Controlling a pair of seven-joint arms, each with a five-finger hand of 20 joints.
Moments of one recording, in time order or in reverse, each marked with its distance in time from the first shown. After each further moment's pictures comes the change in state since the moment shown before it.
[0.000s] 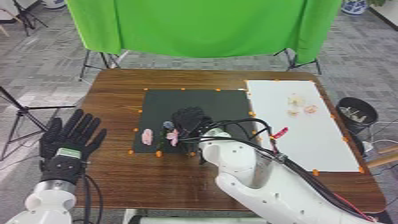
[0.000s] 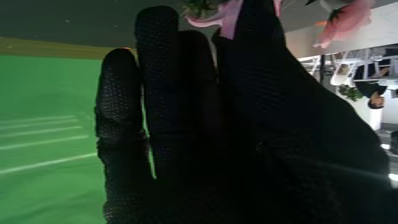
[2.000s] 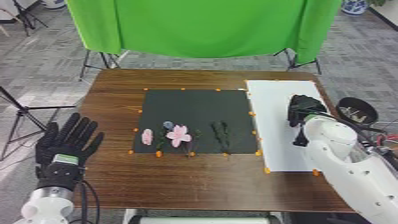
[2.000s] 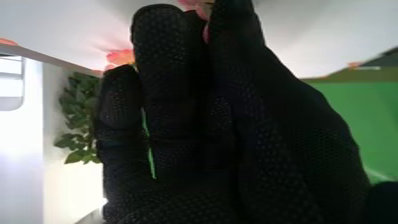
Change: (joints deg) left arm 3.5 0.1 -0.9 -1.0 0.6 -1.5 2.2; right arm -13.7 17.7 32.2 6.6 11.8 2.1 9.1
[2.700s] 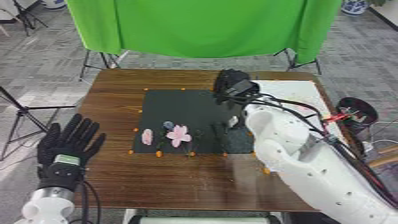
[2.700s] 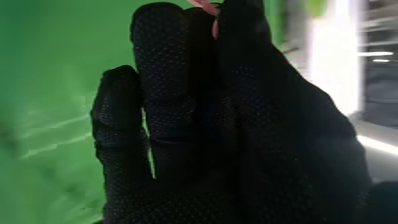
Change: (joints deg) left arm -0.2 -0.1 0.1 0.2 0.6 0.3 -1.6; right arm 12.2 -10.6 -17.8 -10.4 -1.1 6.9 -8.9
